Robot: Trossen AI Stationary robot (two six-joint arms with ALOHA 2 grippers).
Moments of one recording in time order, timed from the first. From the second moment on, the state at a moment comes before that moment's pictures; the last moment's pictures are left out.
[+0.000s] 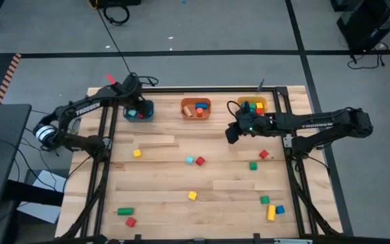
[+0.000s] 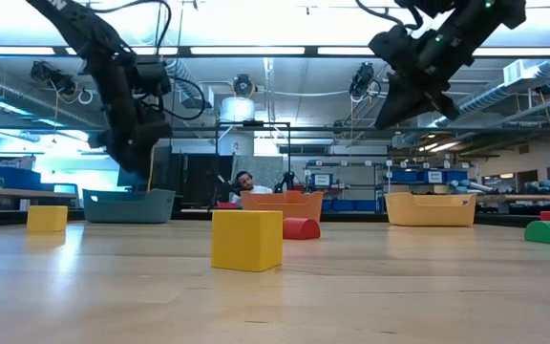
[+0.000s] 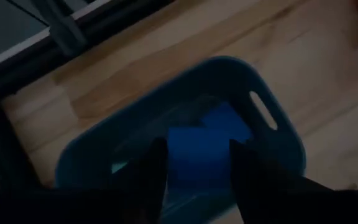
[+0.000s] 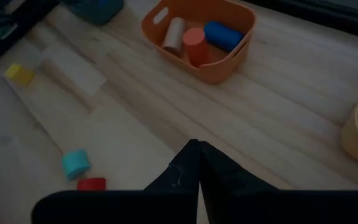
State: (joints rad) left arm 0.88 1.27 0.81 -0.63 -0.08 -0.15; right arm -0.09 1.18 0.80 -0.44 0.36 0.77
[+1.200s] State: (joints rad) left arm 0.29 1.18 1.03 -1.19 -0.19 -0.42; right arm -0.12 1.18 0.80 -0.44 0.35 0.70
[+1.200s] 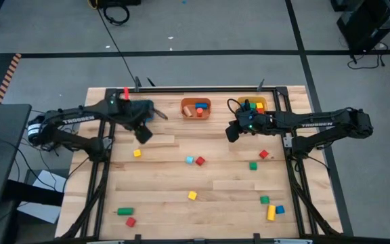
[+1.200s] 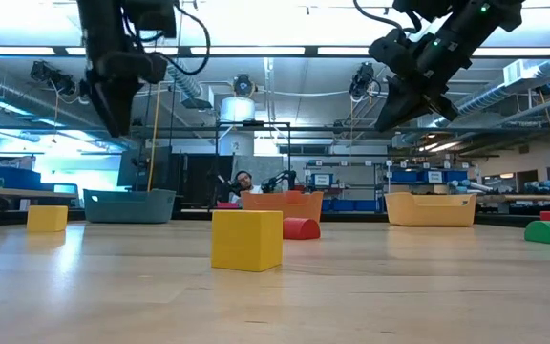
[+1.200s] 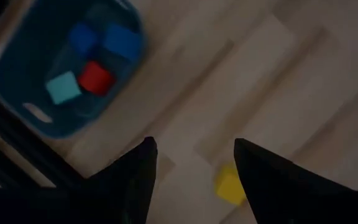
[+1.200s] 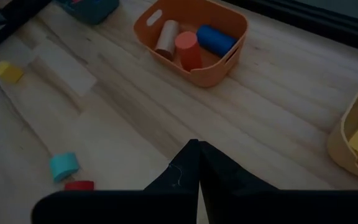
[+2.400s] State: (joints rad) left arm 0.12 1.21 0.57 -0.84 0.04 -0.31; right arm -0.12 1.18 0.80 -0.44 0.38 0.77
